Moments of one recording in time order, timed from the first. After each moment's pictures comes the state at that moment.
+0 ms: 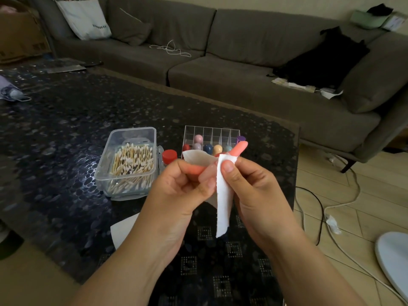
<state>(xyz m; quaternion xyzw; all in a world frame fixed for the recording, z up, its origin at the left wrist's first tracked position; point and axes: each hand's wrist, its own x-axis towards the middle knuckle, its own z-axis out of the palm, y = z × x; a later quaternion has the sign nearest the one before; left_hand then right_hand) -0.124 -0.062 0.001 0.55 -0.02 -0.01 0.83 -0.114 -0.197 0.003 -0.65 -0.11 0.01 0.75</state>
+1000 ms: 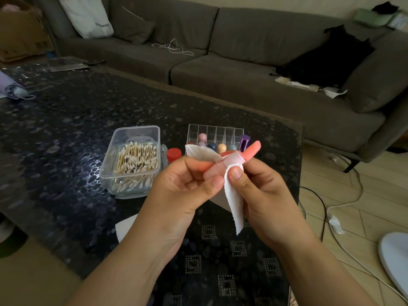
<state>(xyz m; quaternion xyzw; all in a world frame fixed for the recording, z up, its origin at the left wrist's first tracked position) -0.124 -0.055 0.004 0.58 -0.08 -0.02 0.81 -0.116 -0.199 0.002 -0.63 -0.21 0.01 0.75</state>
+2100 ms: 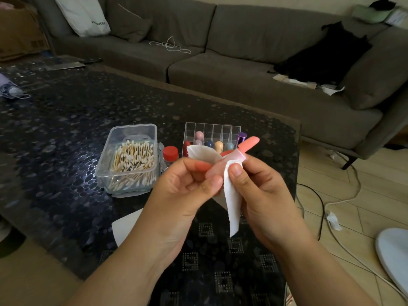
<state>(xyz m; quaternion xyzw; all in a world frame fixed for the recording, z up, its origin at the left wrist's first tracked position) -0.127 -0.060 -0.002 0.55 -0.06 -0.04 0.83 -0.118 -0.204 -0.005 -0.64 -0.17 0.00 0.75</state>
